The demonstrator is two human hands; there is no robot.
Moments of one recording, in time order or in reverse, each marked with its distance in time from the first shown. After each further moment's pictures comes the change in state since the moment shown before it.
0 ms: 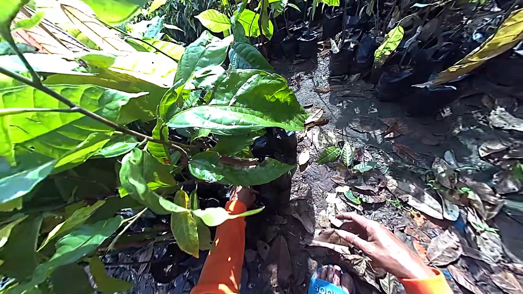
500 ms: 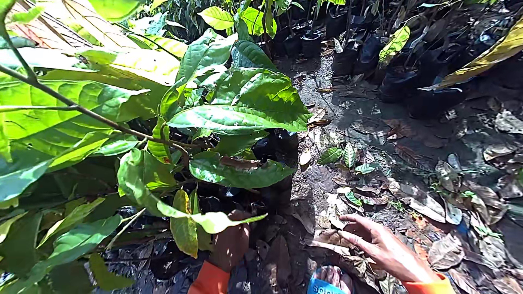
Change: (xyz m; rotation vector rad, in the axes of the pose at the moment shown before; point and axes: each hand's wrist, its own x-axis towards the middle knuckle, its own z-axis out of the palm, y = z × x) left_hand -0.126 -0.030 0.018 -0.302 0.209 0.198; right_hand -0.001 0.006 -0.002 0.015 0.025 -0.018
